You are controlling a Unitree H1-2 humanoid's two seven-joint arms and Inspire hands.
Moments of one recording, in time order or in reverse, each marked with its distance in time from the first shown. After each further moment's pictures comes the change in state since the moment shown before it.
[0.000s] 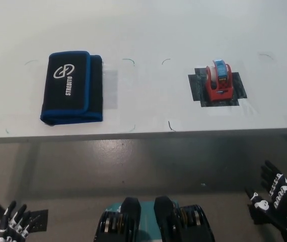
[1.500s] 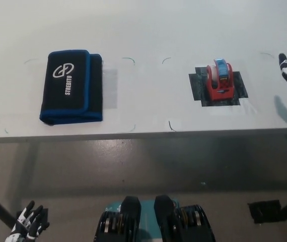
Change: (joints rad) left_arm 0.039 0.055 -0.116 -0.024 0.184 -0.119 -0.007; right_arm -0.715 -0.206 -0.040 0.513 -0.341 -0.020 -0.094
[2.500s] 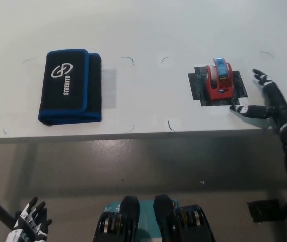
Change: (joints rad) left_arm -0.017 0.008 -0.009 -0.005 0.045 -0.006 0.000; right_arm -0.131 0.078 0.131 0.508 0.008 -0.164 0.018
